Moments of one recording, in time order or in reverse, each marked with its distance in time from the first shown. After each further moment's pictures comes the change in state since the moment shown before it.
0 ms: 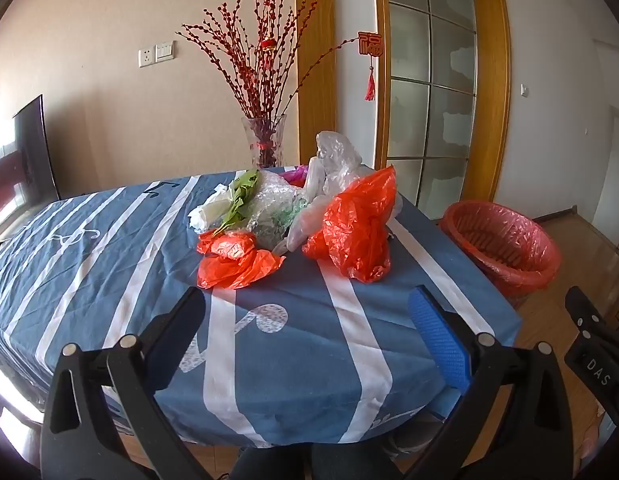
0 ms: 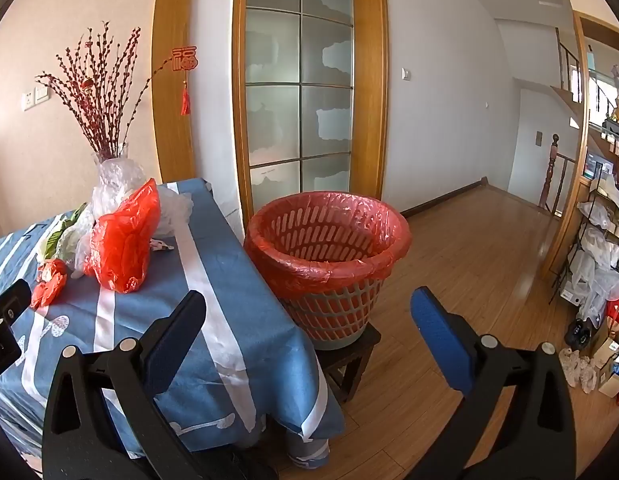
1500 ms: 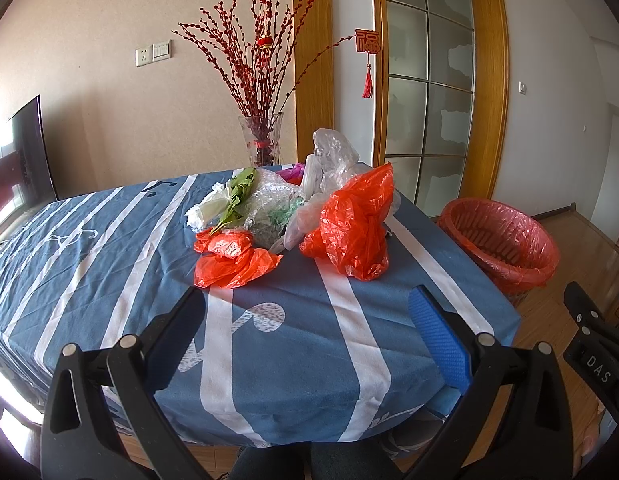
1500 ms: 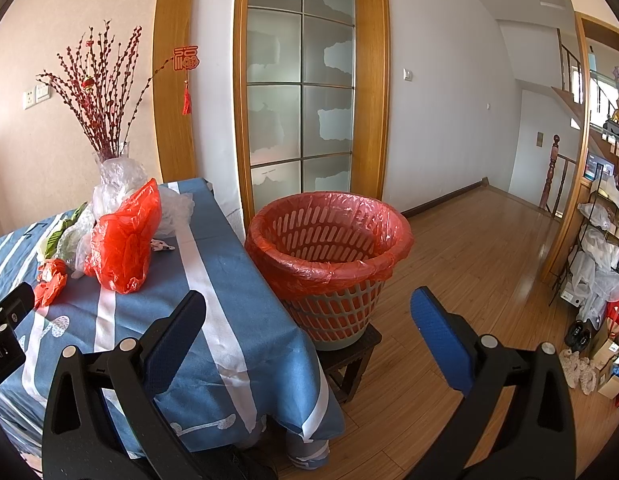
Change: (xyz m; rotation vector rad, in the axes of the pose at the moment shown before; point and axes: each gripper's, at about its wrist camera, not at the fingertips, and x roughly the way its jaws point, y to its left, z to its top) left arm 0.001 0.000 0.000 -0.002 0.006 0.000; right arm 0.001 0.001 0.002 -0.005 0.001 0.000
